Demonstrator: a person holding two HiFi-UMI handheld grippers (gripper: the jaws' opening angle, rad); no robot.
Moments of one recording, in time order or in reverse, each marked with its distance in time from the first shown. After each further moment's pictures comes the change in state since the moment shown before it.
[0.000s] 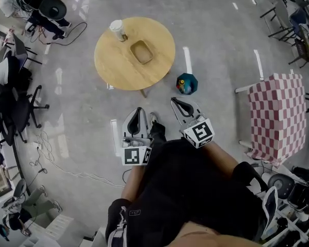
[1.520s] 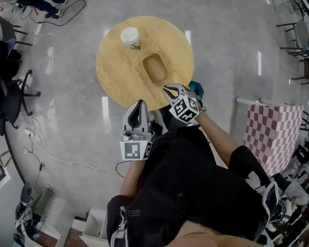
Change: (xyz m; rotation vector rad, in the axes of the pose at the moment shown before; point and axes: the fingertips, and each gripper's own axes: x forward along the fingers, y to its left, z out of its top) left arm 0.215 0.172 -0.026 -0.102 0.112 0.104; right arm 0.293 -0.118 -0.149 -0.330 0.668 0.323
